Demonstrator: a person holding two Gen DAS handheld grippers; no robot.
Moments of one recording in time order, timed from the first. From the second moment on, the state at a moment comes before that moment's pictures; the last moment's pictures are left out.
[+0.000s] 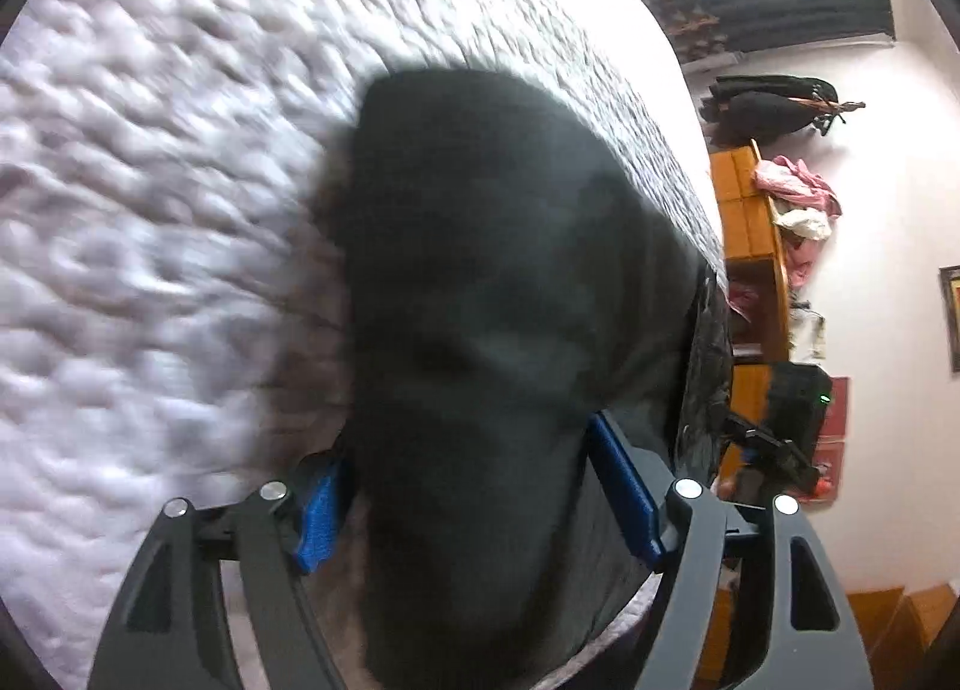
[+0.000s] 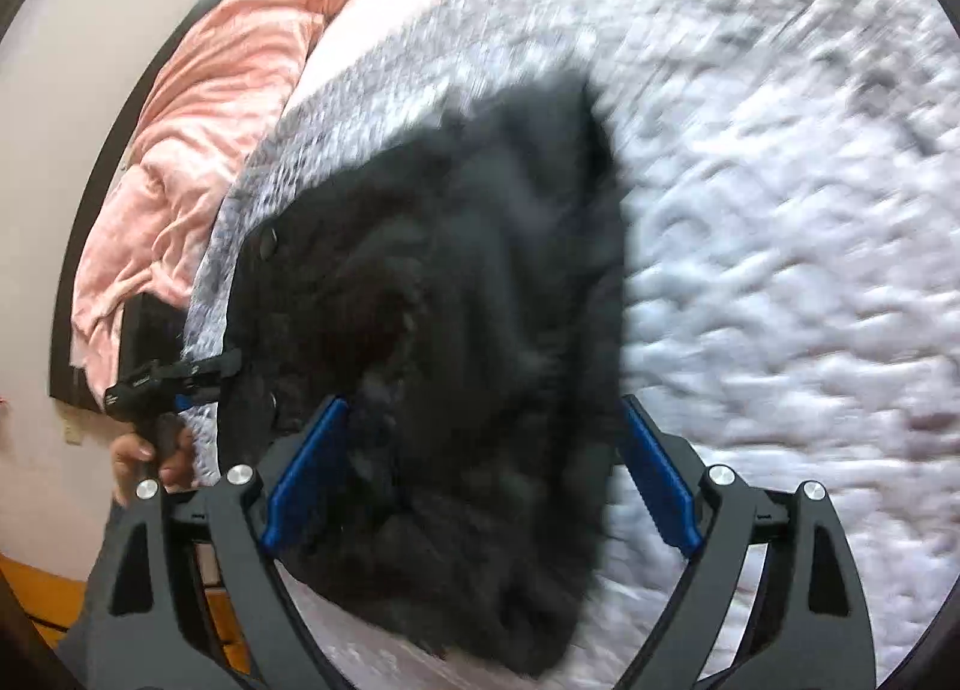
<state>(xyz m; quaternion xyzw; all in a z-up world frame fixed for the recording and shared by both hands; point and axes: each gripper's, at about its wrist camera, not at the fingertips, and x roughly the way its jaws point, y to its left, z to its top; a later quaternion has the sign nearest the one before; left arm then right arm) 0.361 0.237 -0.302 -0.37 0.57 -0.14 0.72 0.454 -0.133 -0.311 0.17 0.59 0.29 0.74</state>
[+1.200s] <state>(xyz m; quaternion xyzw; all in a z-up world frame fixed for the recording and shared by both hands) 0.306 0.198 -0.264 -0.23 0.54 -0.01 0.81 0.404 -0.141 -0.284 0.28 0.54 0.29 0.73</state>
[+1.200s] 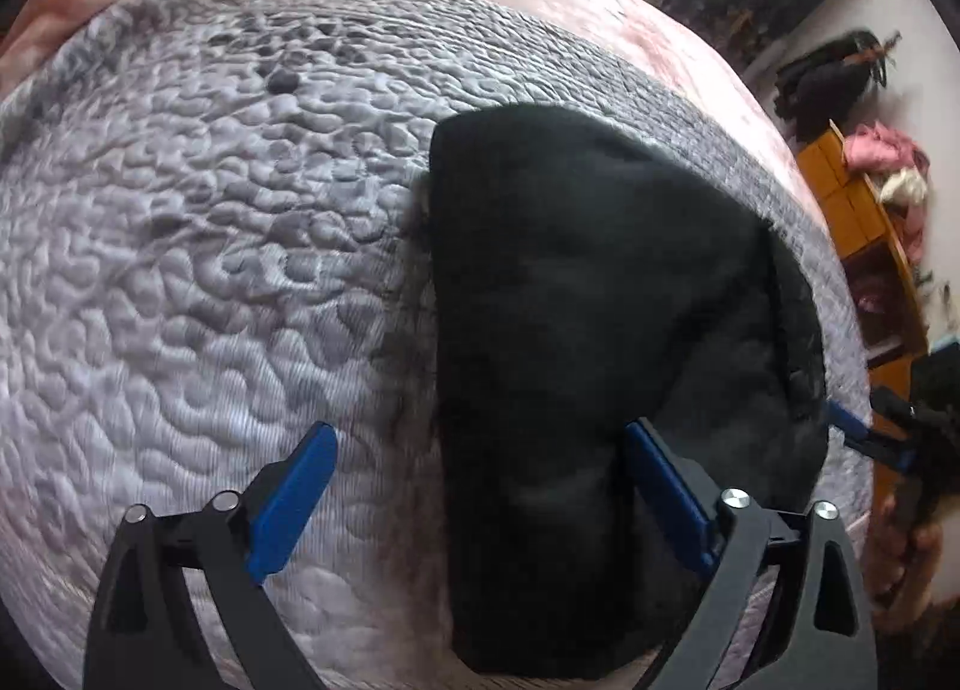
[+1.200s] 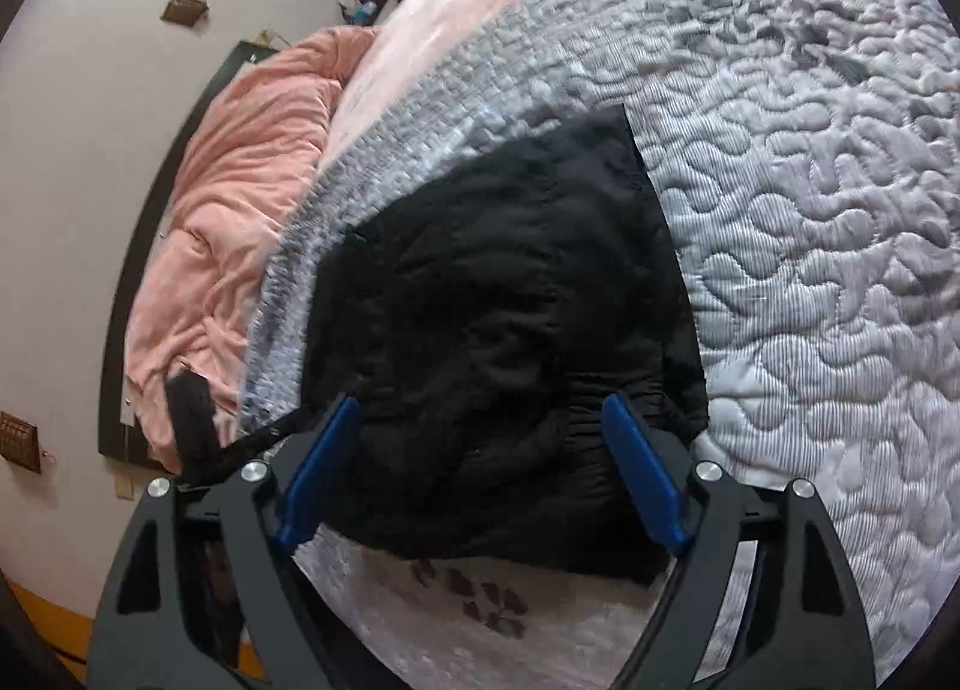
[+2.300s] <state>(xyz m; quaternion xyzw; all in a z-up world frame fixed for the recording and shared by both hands) 0.017 0.084 -0.113 -0.09 0.39 0.05 0.92 0.107 -0.114 -0.169 0.05 0.47 0.10 0.88</state>
